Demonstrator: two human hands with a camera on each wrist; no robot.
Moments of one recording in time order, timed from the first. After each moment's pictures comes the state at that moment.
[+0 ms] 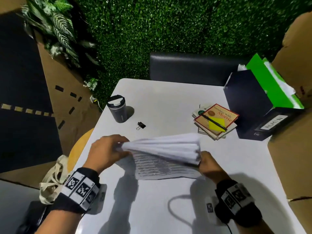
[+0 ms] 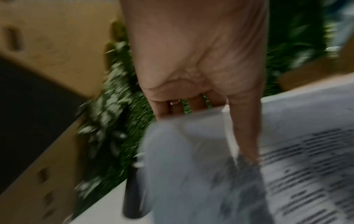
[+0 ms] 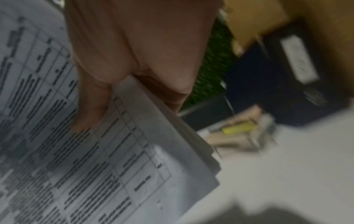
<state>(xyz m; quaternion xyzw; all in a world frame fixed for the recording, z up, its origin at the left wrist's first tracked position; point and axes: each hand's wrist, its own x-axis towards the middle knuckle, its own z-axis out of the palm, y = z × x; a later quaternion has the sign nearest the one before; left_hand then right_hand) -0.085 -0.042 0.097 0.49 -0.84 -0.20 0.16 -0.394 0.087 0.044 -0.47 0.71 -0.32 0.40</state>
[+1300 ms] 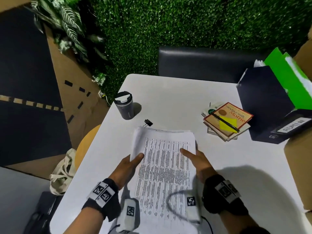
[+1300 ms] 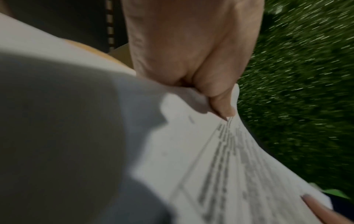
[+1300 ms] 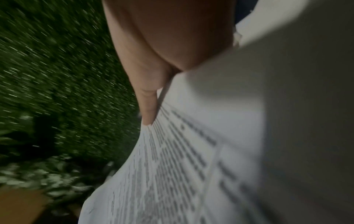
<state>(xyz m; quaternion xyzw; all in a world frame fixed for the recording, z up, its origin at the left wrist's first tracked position) -0.115 -0.005 0.042 0.55 -0.53 -0.63 0.18 -0.356 0.044 0.015 -0.21 0.61 -0.51 0.57</state>
